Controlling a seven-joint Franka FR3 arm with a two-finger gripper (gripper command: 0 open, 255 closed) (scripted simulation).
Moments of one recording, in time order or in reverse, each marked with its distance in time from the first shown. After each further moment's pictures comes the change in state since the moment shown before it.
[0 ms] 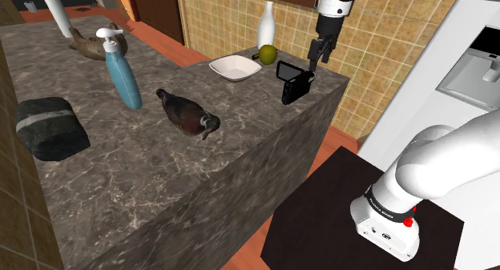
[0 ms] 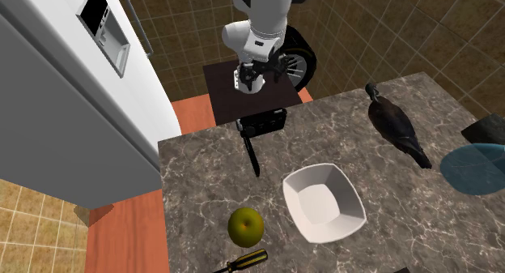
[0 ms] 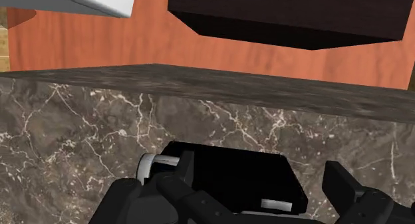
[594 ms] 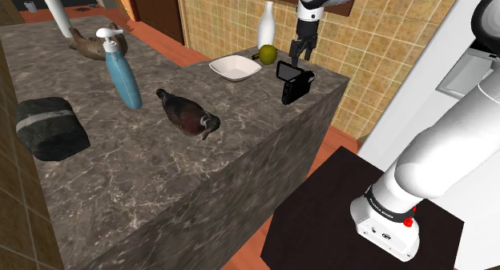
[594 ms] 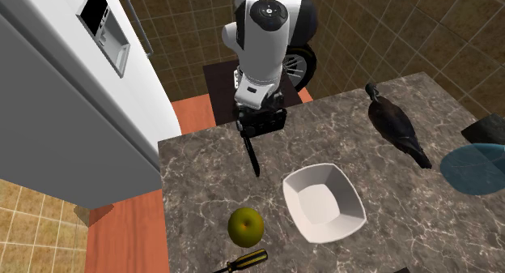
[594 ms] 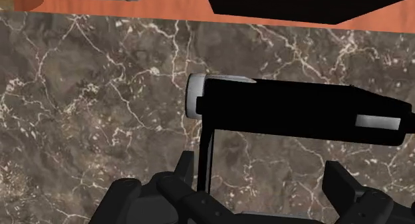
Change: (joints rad) arm -0.020 0.342 -0.054 0.238 0.011 0.102 -0.049
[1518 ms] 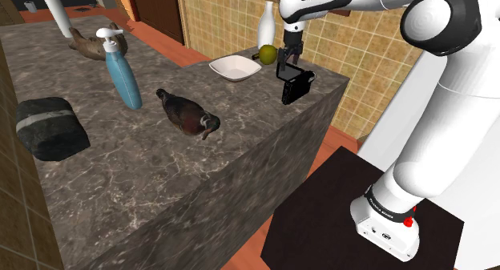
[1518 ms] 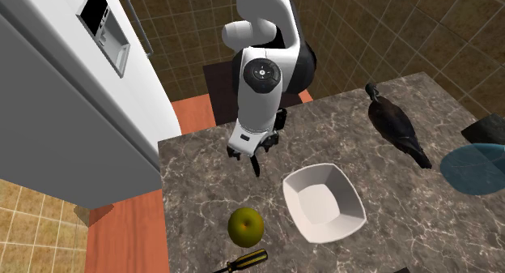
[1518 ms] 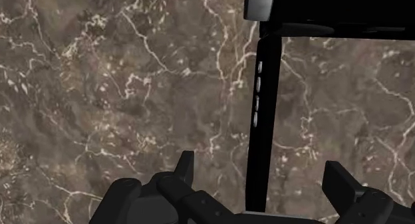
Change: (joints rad) arm -0.031 0.296 -0.026 0.210 0.039 0.081 -0.039
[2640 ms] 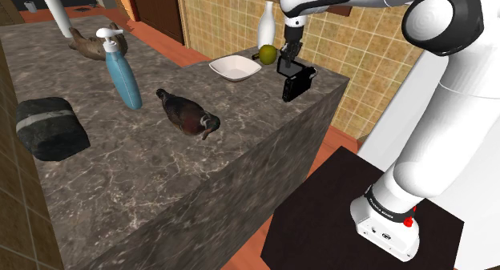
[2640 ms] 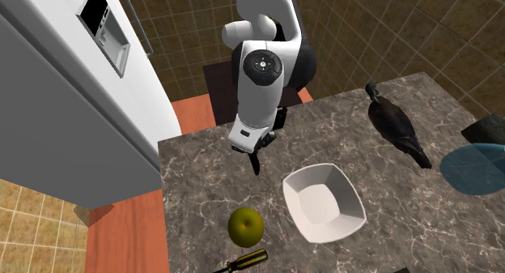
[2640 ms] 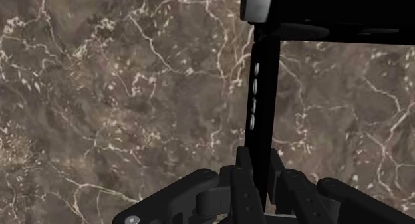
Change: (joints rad) arm 0.001 -0.008 0.000 0.035 -0.001 -0.042 0.000
